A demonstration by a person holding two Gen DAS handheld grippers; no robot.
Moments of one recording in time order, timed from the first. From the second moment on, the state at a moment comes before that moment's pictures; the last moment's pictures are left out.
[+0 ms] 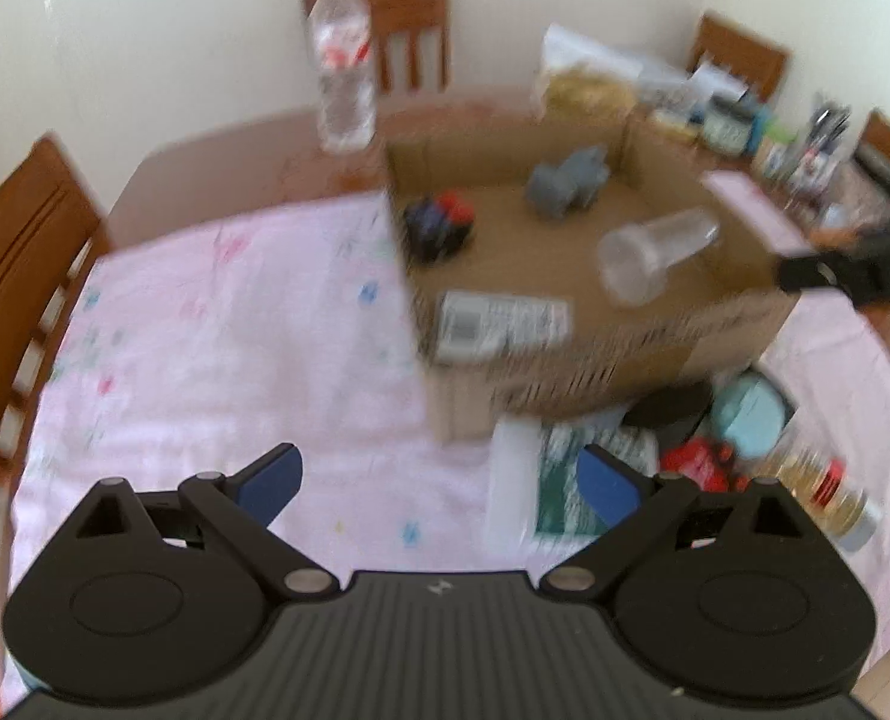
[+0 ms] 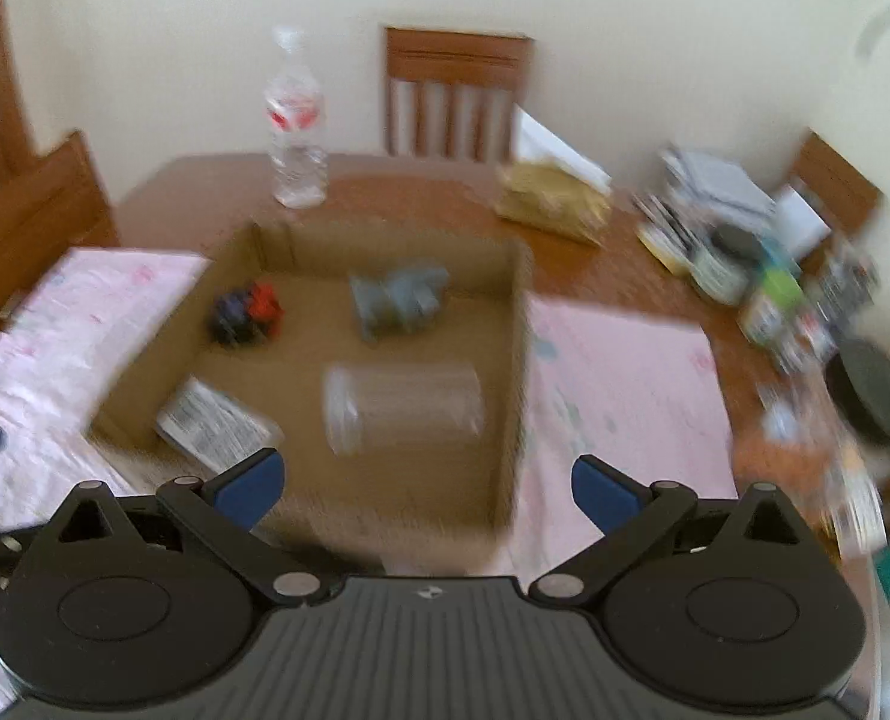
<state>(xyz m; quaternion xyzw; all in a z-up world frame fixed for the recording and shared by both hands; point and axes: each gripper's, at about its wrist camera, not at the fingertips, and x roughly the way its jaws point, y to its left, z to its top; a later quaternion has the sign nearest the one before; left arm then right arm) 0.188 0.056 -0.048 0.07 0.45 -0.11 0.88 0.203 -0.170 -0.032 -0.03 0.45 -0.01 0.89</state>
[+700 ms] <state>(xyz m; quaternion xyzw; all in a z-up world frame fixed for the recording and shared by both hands) 0.162 0.062 -0.062 0.07 0.47 -0.15 0.87 0.154 -0.176 -0.101 0.04 0.53 -0.10 0.84</state>
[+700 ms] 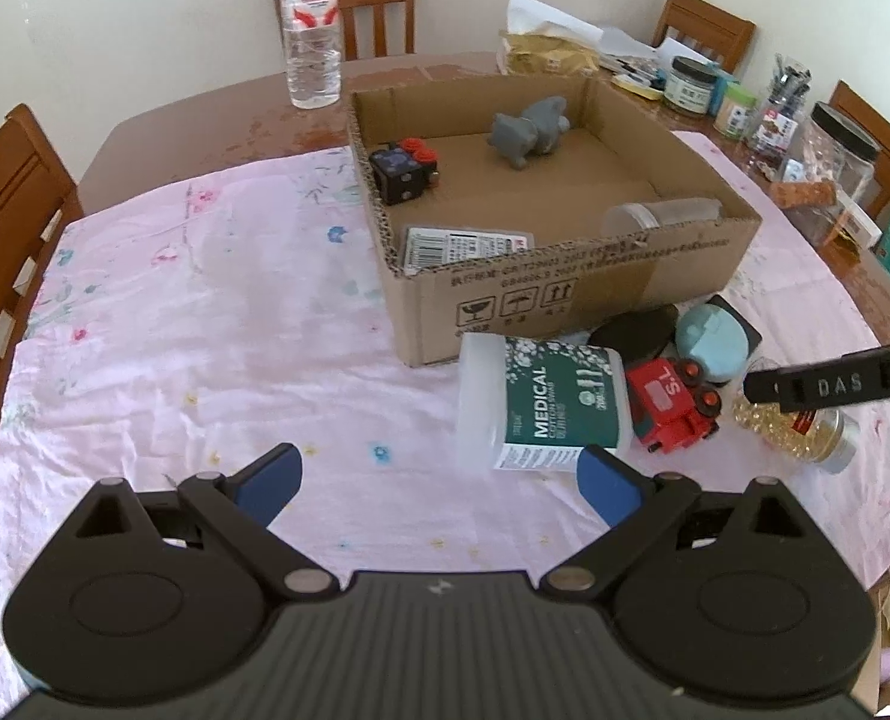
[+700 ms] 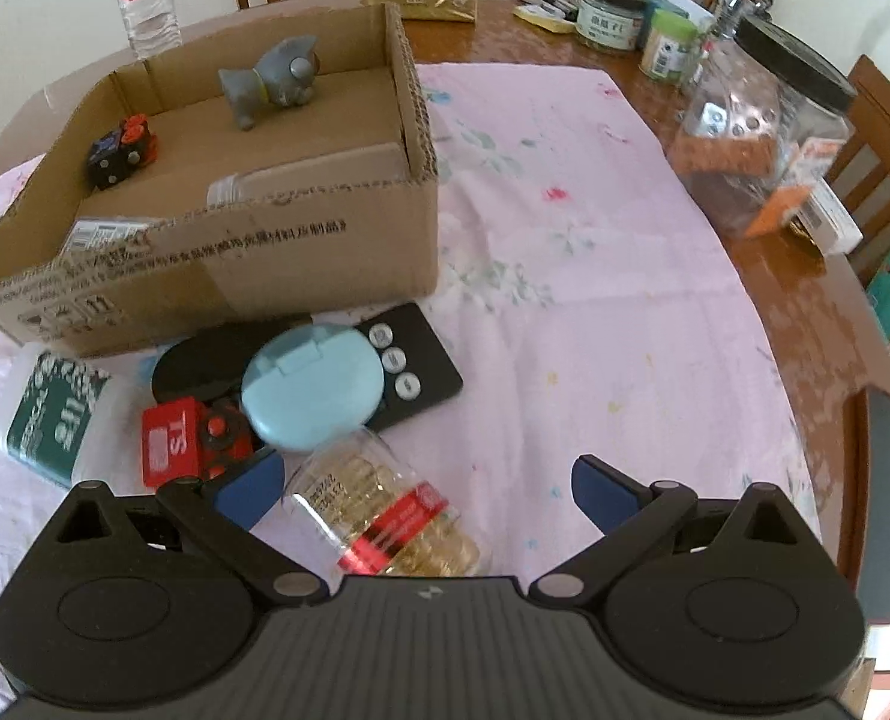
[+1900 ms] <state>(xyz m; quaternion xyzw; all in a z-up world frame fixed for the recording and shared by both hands) 0.157 0.020 -0.124 0.11 0.47 -0.21 0.85 0.087 -0.187 -0.135 0.00 0.47 -0.04 0.88</state>
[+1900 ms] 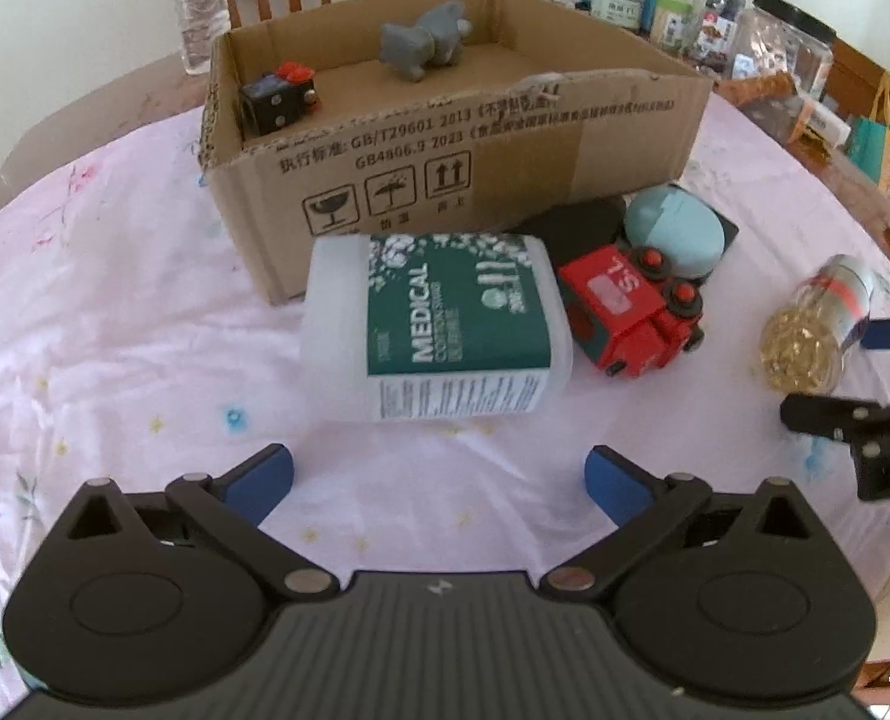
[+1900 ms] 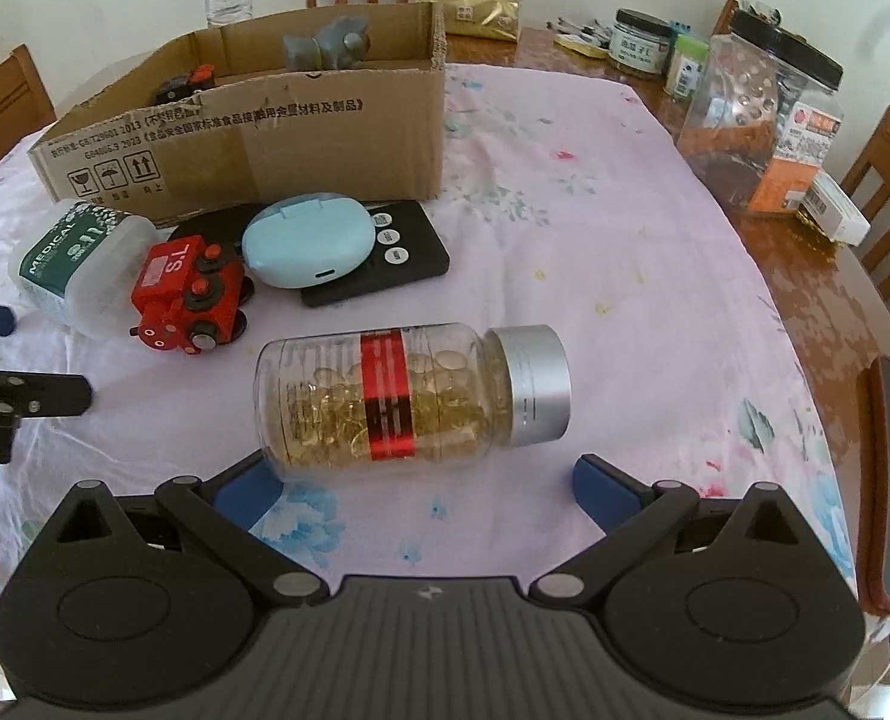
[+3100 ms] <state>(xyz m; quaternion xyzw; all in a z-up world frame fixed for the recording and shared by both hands) 0.194 0.001 -0.109 0.11 0.45 -0.19 0.86 0.111 -0.182 -0.128 -0.03 0.48 -0.03 0.87</state>
